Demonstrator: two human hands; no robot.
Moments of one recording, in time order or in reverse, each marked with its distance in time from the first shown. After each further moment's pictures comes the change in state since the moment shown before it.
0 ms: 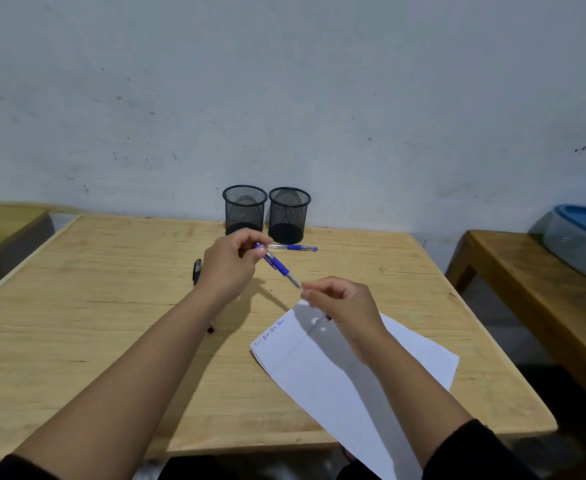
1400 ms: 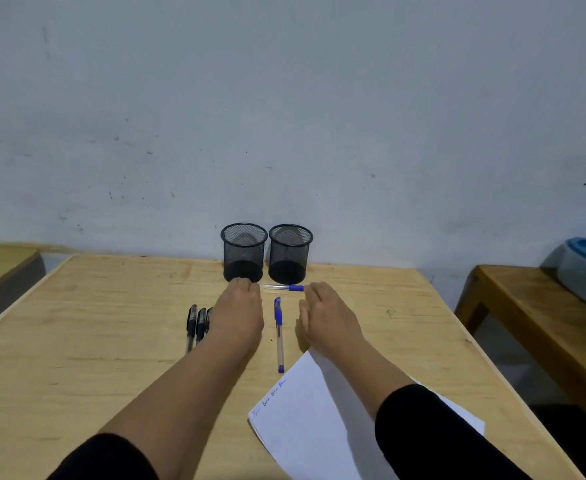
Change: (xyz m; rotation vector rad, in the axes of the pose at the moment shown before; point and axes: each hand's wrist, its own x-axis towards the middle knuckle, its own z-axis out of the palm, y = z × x) left_hand 0.050 -0.046 0.043 0.893 -0.045 0.105; right_hand 0.100 0.019 0.017 -1.242 0.044 -0.380
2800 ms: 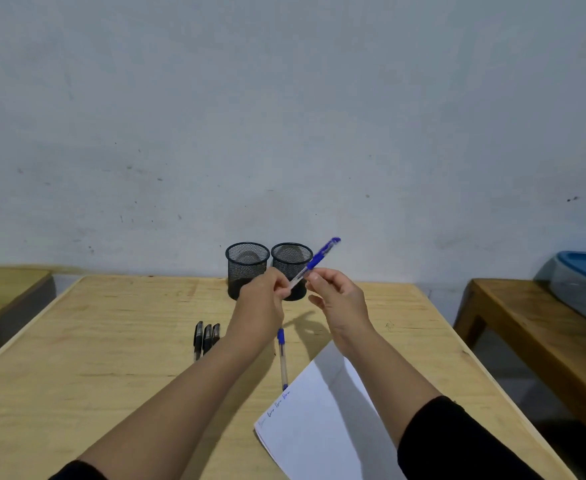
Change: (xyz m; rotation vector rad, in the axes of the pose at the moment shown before) left_hand -0.004 0.022 -0.050 -0.733 0.164 0.066; right_hand 0.001 -0.021 -0.058 1.506 0.213 0.392
